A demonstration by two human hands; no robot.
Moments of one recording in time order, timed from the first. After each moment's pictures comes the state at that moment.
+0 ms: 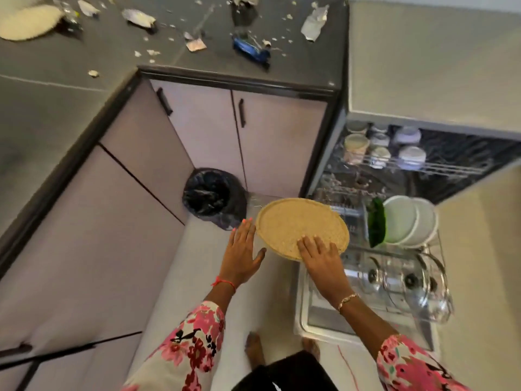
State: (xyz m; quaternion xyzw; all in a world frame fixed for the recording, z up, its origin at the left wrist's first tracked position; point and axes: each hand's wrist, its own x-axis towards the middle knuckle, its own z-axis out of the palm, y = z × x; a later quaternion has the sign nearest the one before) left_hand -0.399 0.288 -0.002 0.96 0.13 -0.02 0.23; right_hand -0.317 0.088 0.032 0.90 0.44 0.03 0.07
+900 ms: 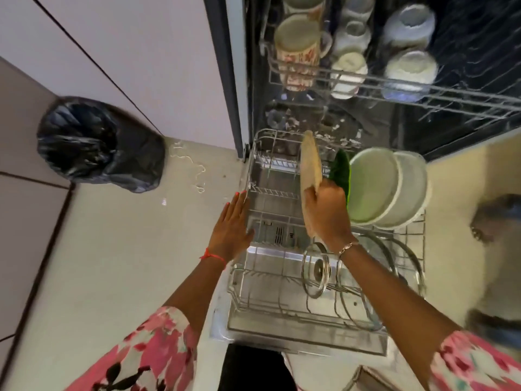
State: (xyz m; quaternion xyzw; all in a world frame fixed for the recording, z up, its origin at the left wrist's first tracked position) left_hand -0.161 0.112 -0.274 0.96 0.10 -0.15 0.21; right_hand -0.036 -0.044 -0.172 0.96 0.14 -0.08 -0.25
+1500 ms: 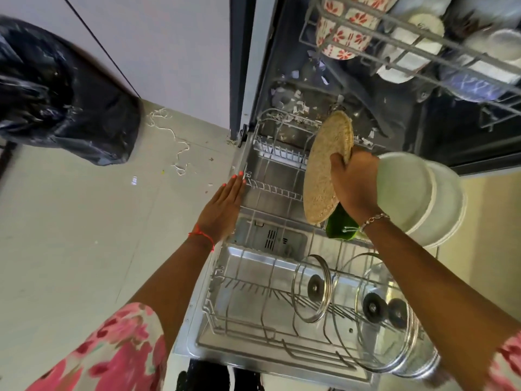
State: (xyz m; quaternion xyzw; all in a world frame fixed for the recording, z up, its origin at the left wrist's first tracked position) left_hand -0.126 0.139 -0.389 0.99 0.03 -0.07 0.13; right_hand 0.042 -0.018 -0.241 0.97 0.13 -0.05 -0.22
